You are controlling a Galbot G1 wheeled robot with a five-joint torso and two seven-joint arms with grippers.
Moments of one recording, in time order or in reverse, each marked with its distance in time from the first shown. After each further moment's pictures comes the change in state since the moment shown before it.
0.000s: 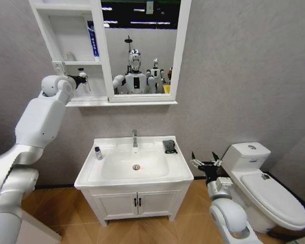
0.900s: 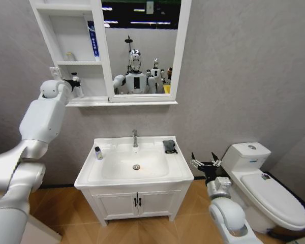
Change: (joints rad) left arm -0.014 -0.022 -0.060 0.139 0.135 -0.060 0.074; right arm 0.010 -0.009 -0.002 -0.029 -0.002 0.011 -0.001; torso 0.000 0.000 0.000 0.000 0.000
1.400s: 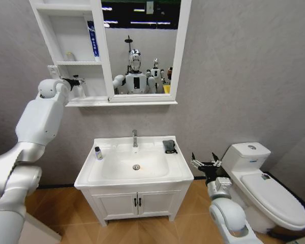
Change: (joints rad) left arm 0.065 0.091 0.002 -0.199 -0.111 0.048 -0.081; right arm -0.004 0.002 0.000 0.001 -0.003 0.004 0.001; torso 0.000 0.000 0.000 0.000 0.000
